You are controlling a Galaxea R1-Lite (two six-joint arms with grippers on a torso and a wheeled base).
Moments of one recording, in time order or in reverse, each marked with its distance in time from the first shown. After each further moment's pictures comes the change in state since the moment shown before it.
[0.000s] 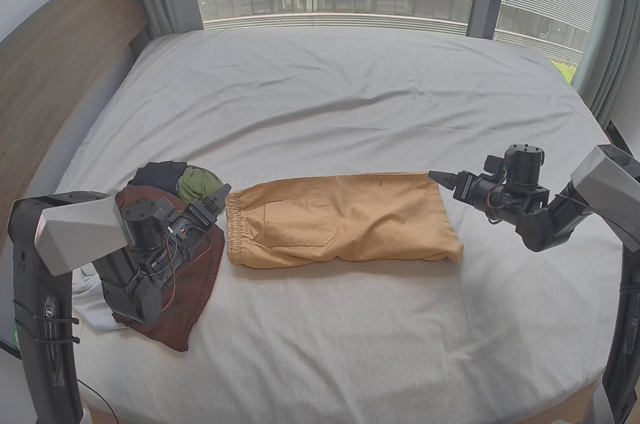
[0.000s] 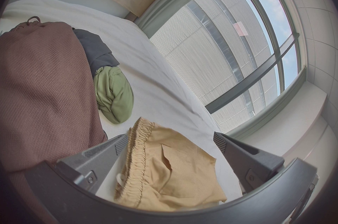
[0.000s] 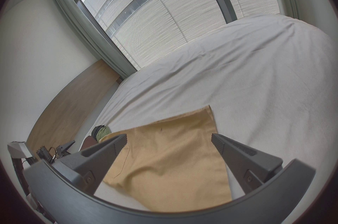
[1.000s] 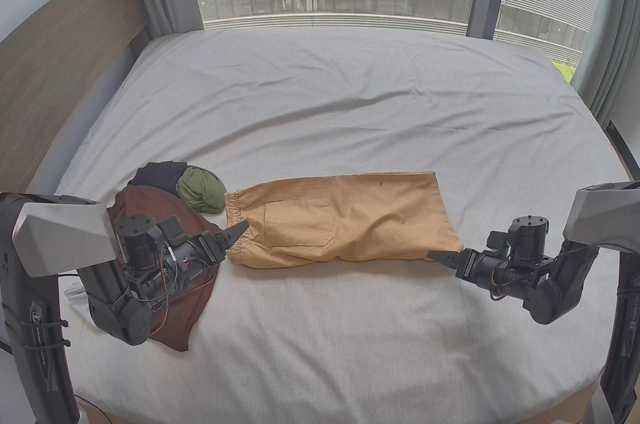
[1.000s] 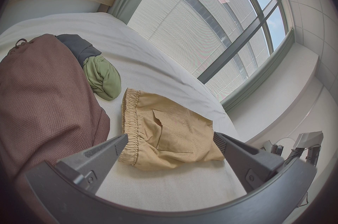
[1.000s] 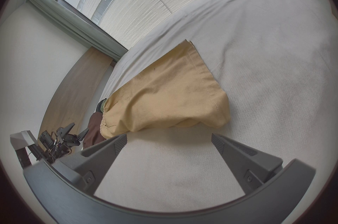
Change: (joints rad) left arm -0.044 -0.106 0.235 -0.004 -0.138 0.252; right arm 0.054 -0.008 0.562 -0.345 0.020 0.122
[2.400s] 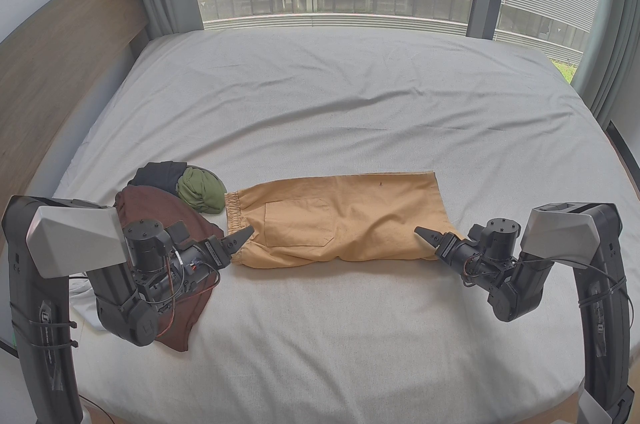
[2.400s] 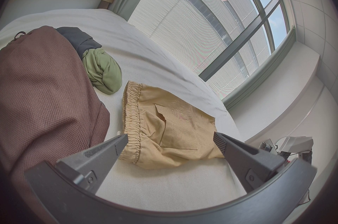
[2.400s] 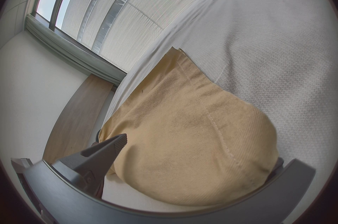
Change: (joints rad) left arm -0.008 0.054 -0.033 -0.001 0.002 0.003; right arm 0.006 0.304 -0.317 -0.190 -0.072 0.212
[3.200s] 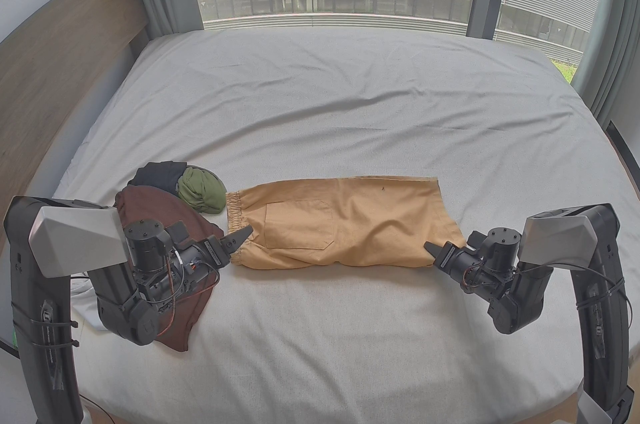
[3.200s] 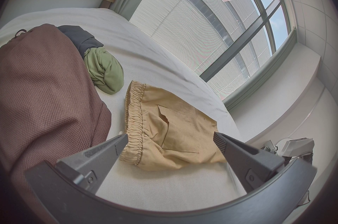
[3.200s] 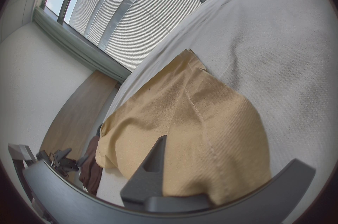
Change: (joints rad) left arm 0.007 0.012 -0.011 0.000 0.000 -0.009; right arm 0.027 0.002 0.098 -0.130 -0.018 -0.066
